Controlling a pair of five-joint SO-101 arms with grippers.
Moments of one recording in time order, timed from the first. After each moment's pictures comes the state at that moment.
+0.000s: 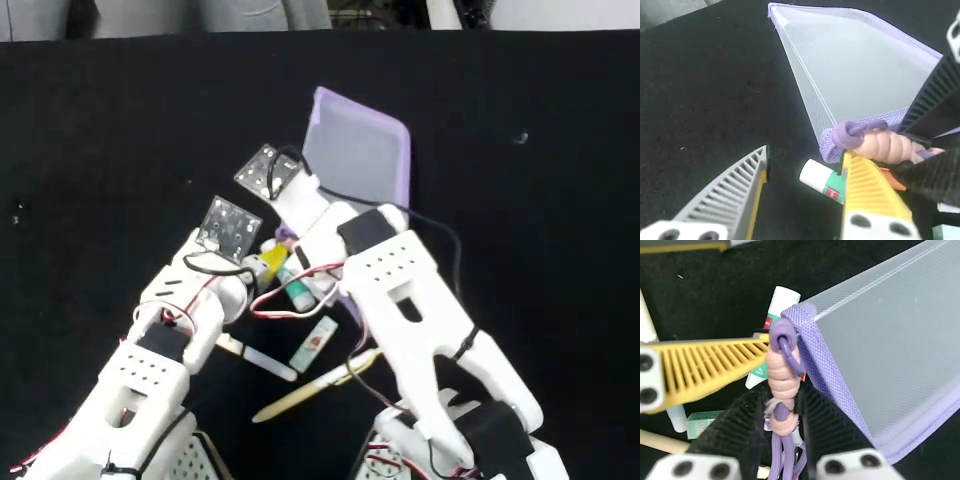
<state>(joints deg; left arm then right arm) 15.5 -56.0 82.2 6.3 -11.6 -27.3 -20.8 34.1 65.6 21.7</state>
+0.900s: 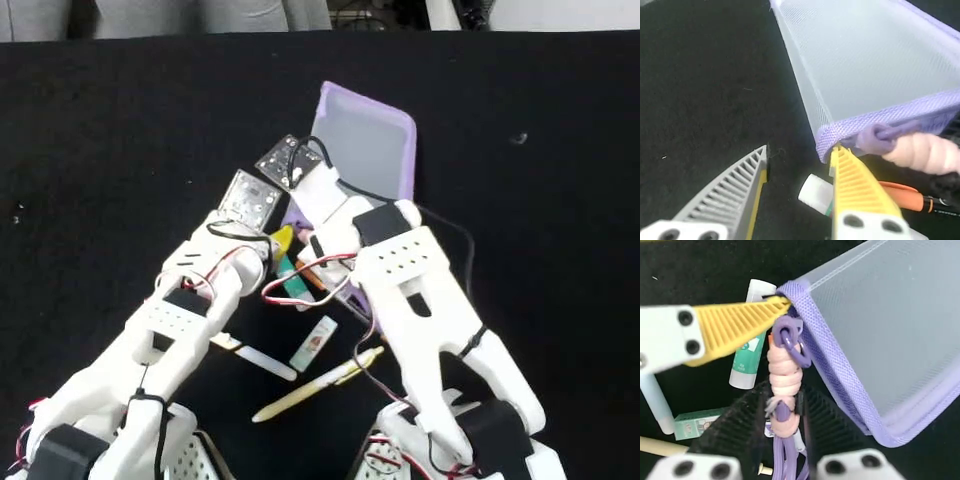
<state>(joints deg) 15.9 -30.5 70.9 -2.8 -11.6 -22.9 -20.8 34.1 65.6 21.7</state>
